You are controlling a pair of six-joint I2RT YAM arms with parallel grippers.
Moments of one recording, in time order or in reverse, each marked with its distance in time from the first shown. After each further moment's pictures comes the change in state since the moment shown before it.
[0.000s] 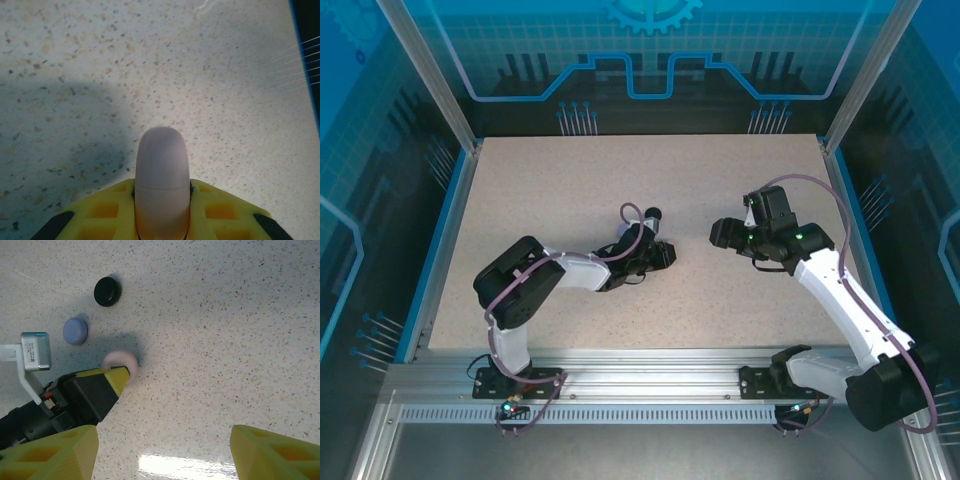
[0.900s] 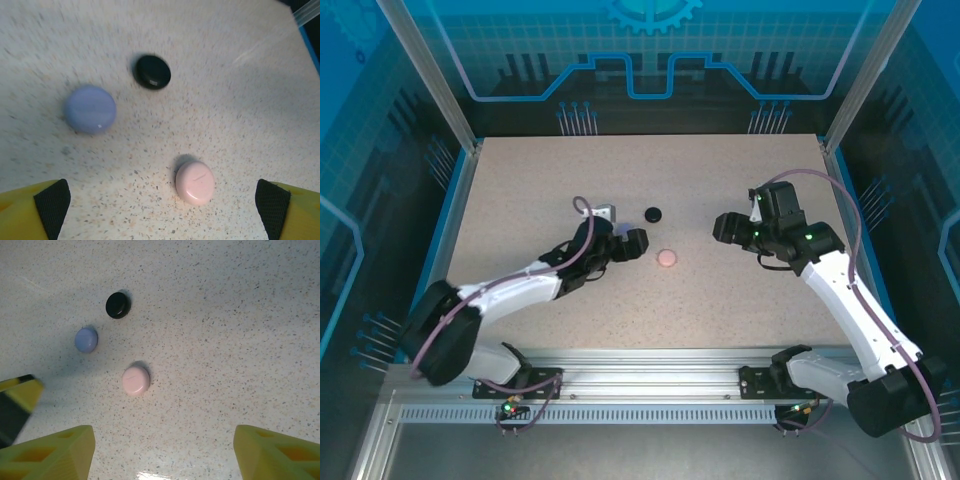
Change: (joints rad) left arm 0.108 -0.521 -0.168 -0.307 -0.199 0.200; right arm -0.011 -0.034 0.059 -0.041 0.018 -0.031
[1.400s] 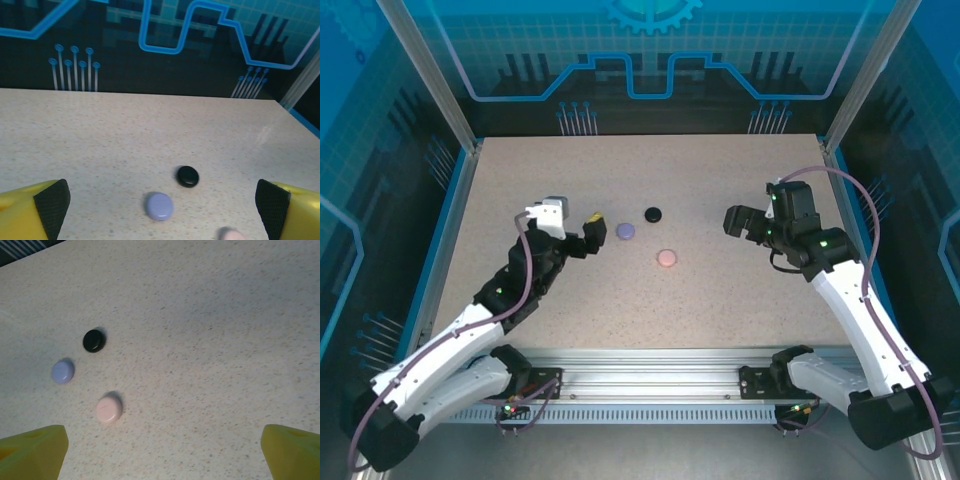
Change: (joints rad) left arm 0.050 -0.539 -0.103 -0.063 -0.232 0.393; right arm -0.044 -0.066 0.021 -0.011 0.147 -0.067
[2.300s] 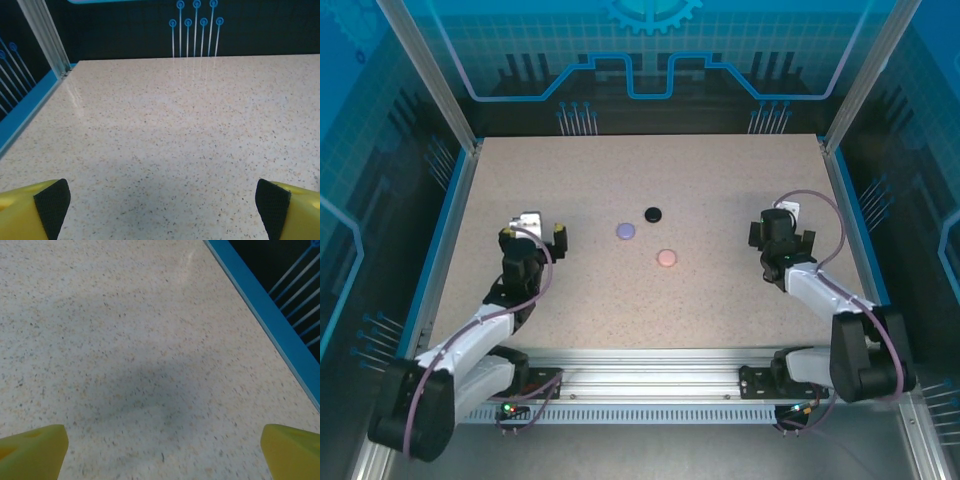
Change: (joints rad) left arm 0.365 0.194 -0.317 0.416 -0.004 0.235; right arm -0.139 0.259 -0.523 0.885 0.481 -0.331
